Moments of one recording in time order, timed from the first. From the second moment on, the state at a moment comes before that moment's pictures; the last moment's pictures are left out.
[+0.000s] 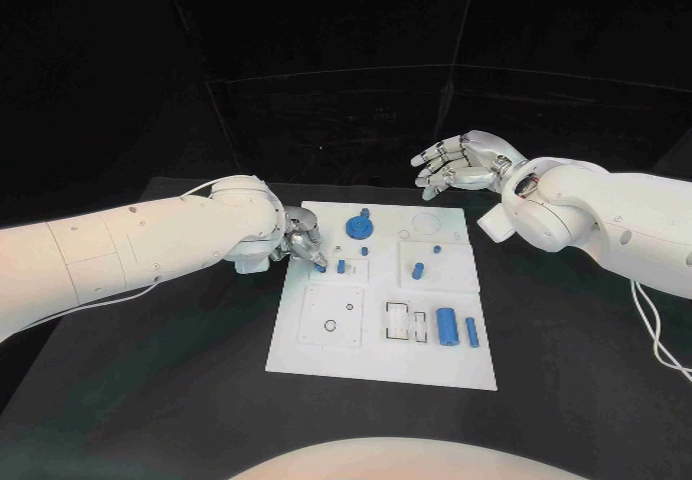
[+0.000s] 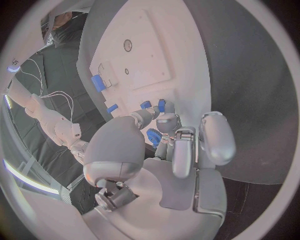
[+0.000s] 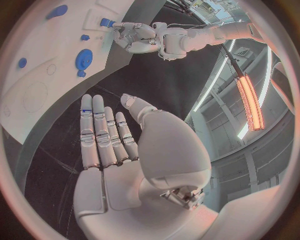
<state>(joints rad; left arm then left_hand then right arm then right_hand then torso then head) 1.33 -0.68 -0.14 1.34 -1.09 0.22 -0.46 1.09 -0.05 0.63 0.03 0.17 0.84 0.06 0.78 0.40 1.29 -0.02 1.15 0.87 1.47 -0.07 1.57 1.31 0.08 1.47 0.03 1.26 1.12 1.34 -0.72 -0.07 1.33 -0.62 -0.20 0.11 1.35 -0.04 0.32 -0.10 0.28 0.63 0.18 0.36 0.09 0.66 0.20 0.70 0.23 0.99 0.12 0.40 0.46 0.18 0.91 0.21 0.44 0.17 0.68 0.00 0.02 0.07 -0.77</state>
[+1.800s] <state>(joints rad) 1.32 -0.64 -0.15 1.28 -1.05 0.23 -0.49 0.92 -0.09 0.37 0.09 0.16 0.88 0.02 0.83 0.42 1.30 -0.04 1.16 0.87 1.47 -0.09 1.57 1.31 0.08 1.46 0.01 1.26 1.14 1.34 -0.72 -0.07 1.32 -0.62 -0.20 0.11 1.35 -0.04 0.32 -0.10 0.28 0.63 0.18 0.36 0.09 0.66 0.20 0.70 0.22 0.99 0.13 0.40 0.45 0.18 0.91 0.21 0.43 0.16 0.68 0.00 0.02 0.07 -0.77</state>
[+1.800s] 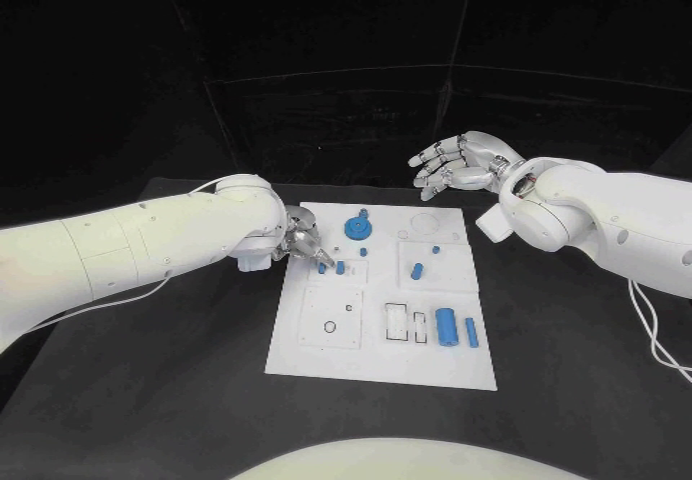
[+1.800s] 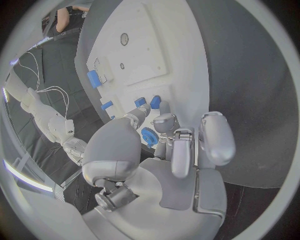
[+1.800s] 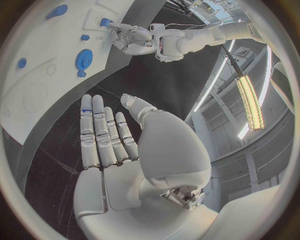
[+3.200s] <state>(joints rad) 1.32 -0.63 -0.16 1.28 -1.05 -0.21 0.10 1.32 -0.11 0.38 -0.14 0.05 0.83 0.16 0.43 0.12 0.89 0.10 0.52 0.21 1.26 0.01 1.09 0.81 0.17 1.24 0.10 0.63 0.50 1.34 -0.71 -0.07 1.32 -0.62 -0.19 0.12 1.36 -0.04 0.32 -0.10 0.29 0.63 0.18 0.38 0.09 0.66 0.20 0.70 0.21 0.99 0.12 0.40 0.45 0.18 0.92 0.21 0.42 0.16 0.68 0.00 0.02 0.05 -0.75</state>
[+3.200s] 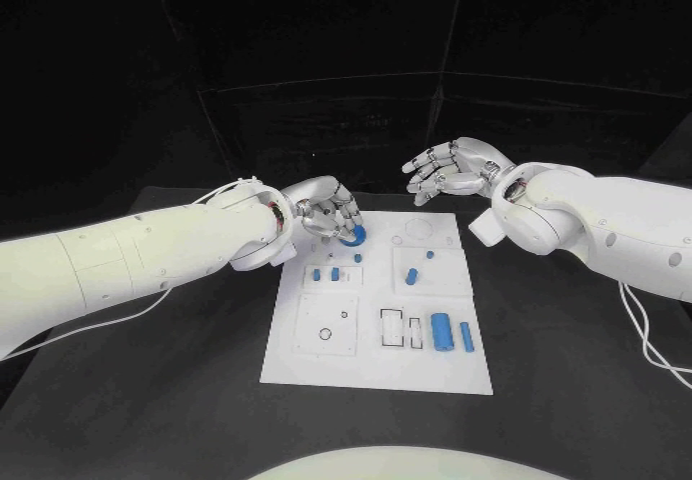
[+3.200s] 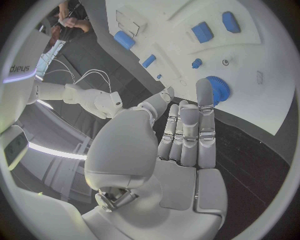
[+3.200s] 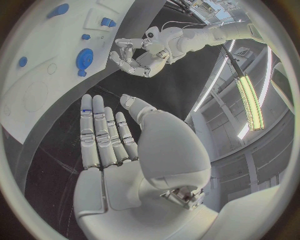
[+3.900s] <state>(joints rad) 1.29 -0.52 -0.18 1.16 -1.39 -0.18 0.09 1.31 -0.10 0.30 -0.13 0.05 0.90 0.15 0.33 0.07 0.91 0.09 0.47 0.11 1.46 0.00 1.34 1.11 0.17 1.43 0.09 0.78 0.61 1.34 -0.71 -0.07 1.32 -0.62 -0.20 0.12 1.36 -0.04 0.32 -0.10 0.29 0.63 0.18 0.38 0.09 0.66 0.20 0.70 0.20 0.99 0.12 0.40 0.44 0.18 0.92 0.21 0.42 0.16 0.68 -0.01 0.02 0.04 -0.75</state>
